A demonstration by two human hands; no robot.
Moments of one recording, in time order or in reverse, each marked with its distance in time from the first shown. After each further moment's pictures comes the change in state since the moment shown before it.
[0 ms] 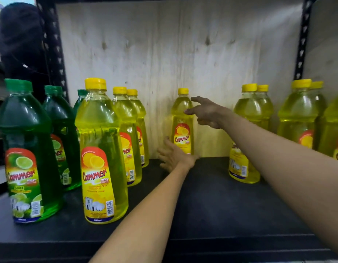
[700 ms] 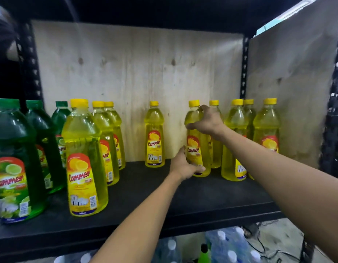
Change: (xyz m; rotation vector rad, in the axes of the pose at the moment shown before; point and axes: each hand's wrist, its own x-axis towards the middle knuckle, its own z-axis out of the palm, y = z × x) left_hand -0.096 0.041 0.004 -0.218 -0.514 0.305; right_hand -0.103 -0.002 -0.070 -0.520 0.485 -0.036
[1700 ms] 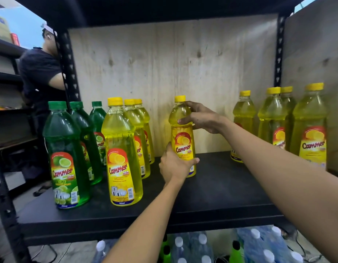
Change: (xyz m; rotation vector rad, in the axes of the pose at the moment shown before) left_hand -0.034 -0.039 -0.079 0.327 0.564 -0.100; right_hand 0.001 -0.060 0.065 0.563 -0.573 -0.120
